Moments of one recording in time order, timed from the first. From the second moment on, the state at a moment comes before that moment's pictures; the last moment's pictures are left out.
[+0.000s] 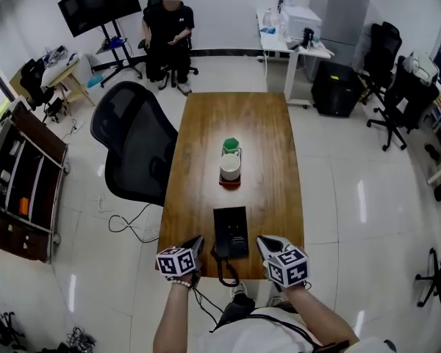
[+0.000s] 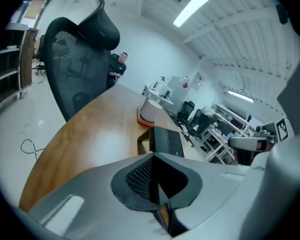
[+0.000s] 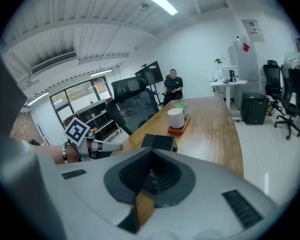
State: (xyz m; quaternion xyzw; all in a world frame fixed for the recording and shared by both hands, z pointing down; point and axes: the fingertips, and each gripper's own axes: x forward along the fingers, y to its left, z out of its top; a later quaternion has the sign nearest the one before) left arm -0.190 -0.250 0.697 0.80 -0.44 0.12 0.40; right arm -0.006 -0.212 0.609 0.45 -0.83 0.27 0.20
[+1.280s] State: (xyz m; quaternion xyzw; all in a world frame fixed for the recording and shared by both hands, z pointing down) left arm -0.101 -0.015 0.589 0.73 -0.60 0.07 0.31; right arm 0.031 -0.065 0.587 0.36 -0.88 0.24 0.17
